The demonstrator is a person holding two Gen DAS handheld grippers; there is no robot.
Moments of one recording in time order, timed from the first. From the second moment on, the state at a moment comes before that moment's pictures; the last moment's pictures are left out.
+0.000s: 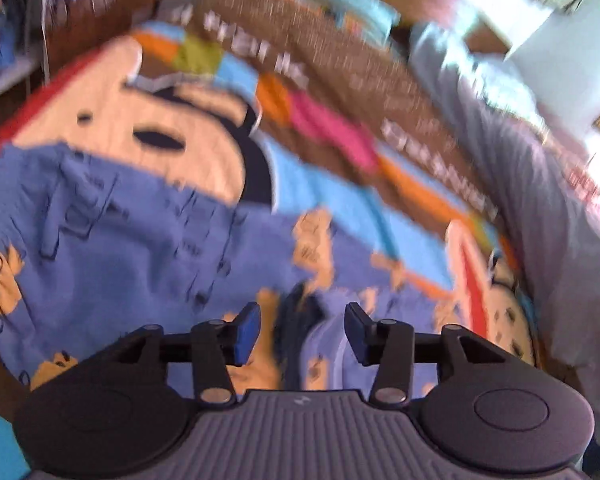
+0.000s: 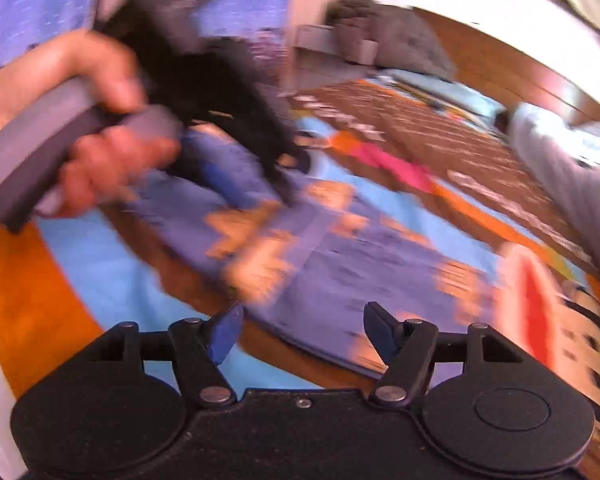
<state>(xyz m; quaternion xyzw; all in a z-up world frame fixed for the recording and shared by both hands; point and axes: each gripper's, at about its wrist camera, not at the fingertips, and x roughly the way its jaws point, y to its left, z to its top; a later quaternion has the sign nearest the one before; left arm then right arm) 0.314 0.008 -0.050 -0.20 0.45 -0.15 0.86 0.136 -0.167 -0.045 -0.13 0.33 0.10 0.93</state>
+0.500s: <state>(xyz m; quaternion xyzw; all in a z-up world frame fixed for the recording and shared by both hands) 0.328 -0.020 -0.109 -0.26 0.45 -0.20 0.83 0.251 -0.327 -0.078 0.10 0.37 0.13 0.92</state>
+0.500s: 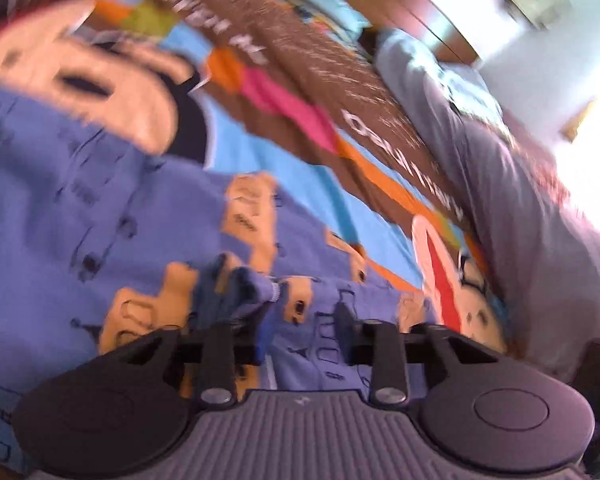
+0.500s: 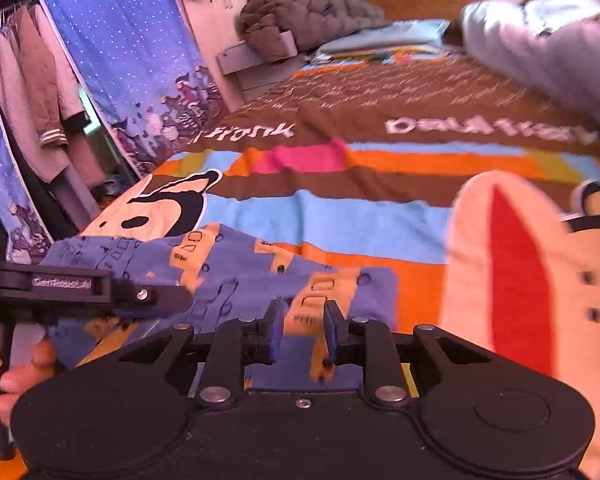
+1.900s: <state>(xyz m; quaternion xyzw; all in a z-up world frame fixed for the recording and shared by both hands) 0.199 0.049 -0.117 -0.37 0.28 -0.19 0.87 0.142 -0.255 -0.083 -0.04 0.35 -0.04 0.94</state>
